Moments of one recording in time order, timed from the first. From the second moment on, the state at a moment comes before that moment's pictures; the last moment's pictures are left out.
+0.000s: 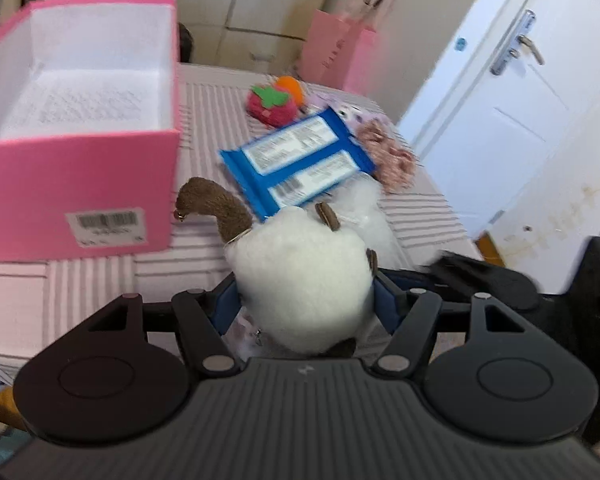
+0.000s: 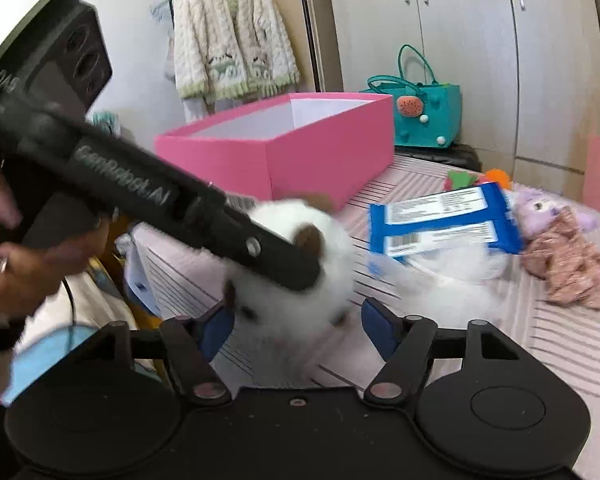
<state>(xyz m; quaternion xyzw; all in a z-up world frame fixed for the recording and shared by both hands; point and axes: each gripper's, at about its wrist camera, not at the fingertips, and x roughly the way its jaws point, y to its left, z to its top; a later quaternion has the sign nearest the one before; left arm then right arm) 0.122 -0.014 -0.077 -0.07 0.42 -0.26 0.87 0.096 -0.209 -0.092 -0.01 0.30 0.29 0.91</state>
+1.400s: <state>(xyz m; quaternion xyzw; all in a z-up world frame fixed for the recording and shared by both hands) 0.070 0.045 -0.016 -0.02 0.44 -0.28 0.85 0.114 -0.224 -0.028 0.04 0.39 0.35 0.85</state>
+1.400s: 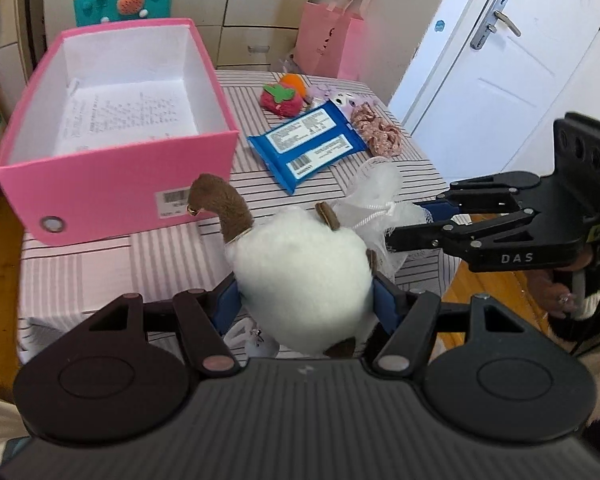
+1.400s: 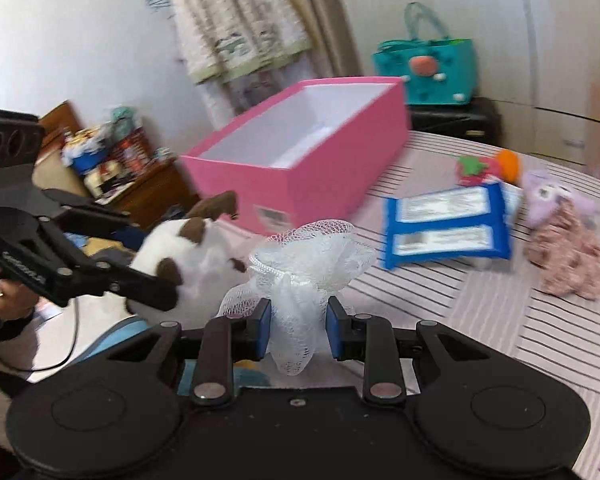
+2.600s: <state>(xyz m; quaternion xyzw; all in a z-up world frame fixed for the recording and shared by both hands) 0.207 0.090 0.049 -0.03 0.33 -0.19 0.92 0.271 -0.152 0.045 -0.01 0.32 0.40 0.86</state>
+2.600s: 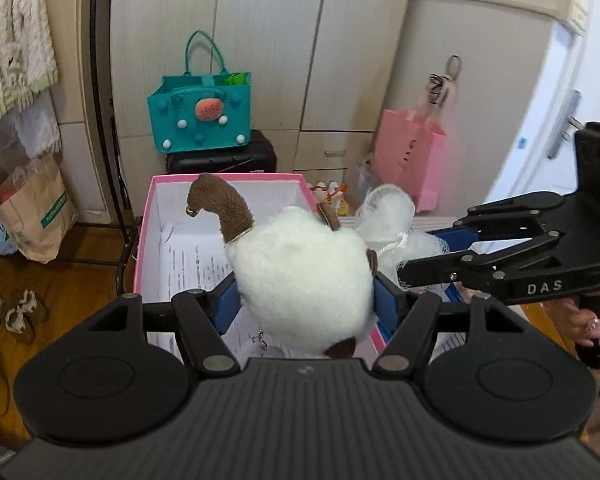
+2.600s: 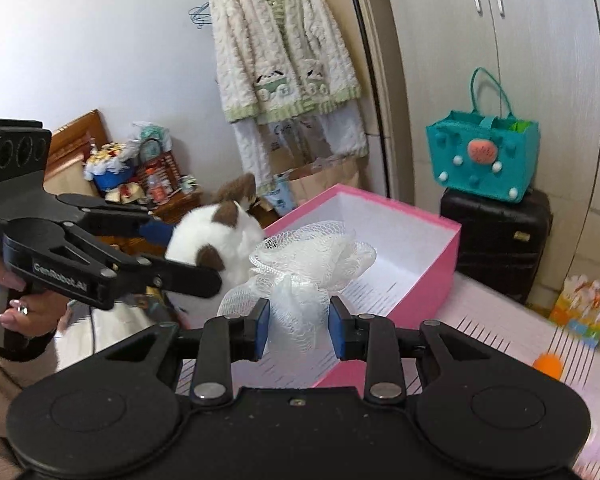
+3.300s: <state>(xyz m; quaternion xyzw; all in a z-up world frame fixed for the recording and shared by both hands) 0.387 0.094 -0.047 -0.04 0.42 -0.09 0.90 0.406 -0.067 -0.031 -0.19 0.34 0.33 0.86</state>
